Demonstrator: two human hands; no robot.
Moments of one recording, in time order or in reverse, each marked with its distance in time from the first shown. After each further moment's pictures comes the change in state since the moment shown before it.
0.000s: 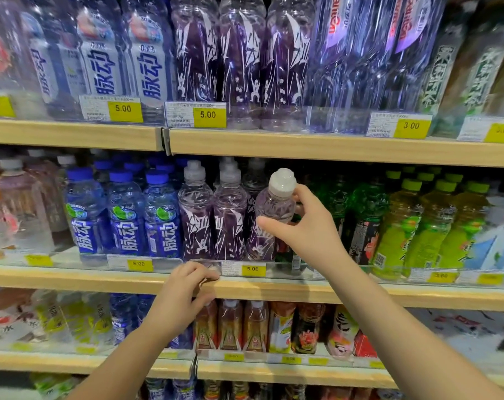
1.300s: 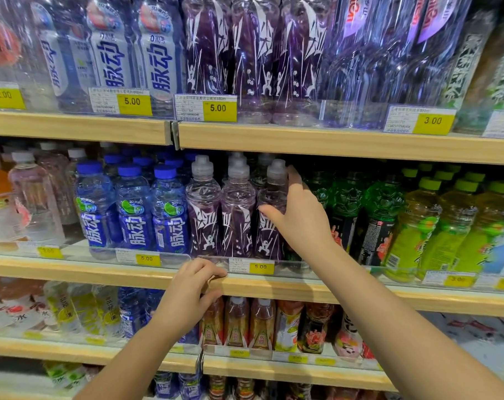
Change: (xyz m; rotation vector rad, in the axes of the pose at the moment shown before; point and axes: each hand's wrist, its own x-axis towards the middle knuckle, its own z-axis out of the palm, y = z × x) left_hand -0.002 0.003 0.003 0.029 0.014 -0.018; right_hand 0.037 0.003 0.035 -0.584 0.081 -0.010
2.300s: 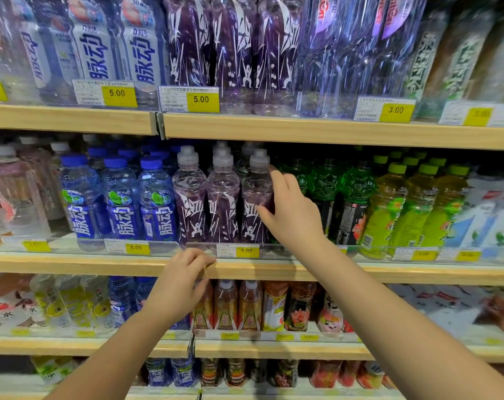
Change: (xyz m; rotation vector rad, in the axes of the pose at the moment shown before) left_hand -0.009 0.017 -0.010 0.157 -0.057 0.049; right_hand -0.033 0.007 -0.014 -0.166 0.001 -0.150
